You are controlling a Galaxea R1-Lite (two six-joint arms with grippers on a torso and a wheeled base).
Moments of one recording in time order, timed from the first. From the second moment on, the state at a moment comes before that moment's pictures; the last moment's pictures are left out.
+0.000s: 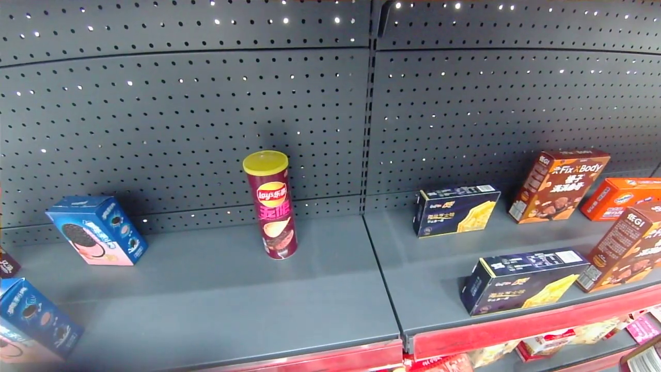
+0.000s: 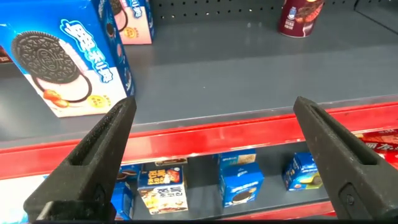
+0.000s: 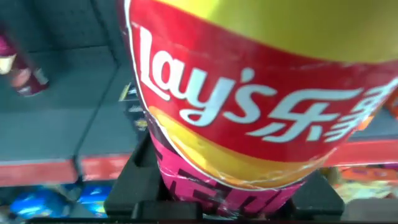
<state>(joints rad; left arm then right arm) 0.00 0.00 0.00 0.00 0.02 -0.01 0.00 0.47 -0.17 -0.33 0.16 0.08</state>
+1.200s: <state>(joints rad) -0.04 0.28 -0.15 -0.03 -0.23 0.13 0.01 0.52 -0.36 -0.11 0.05 -0.01</state>
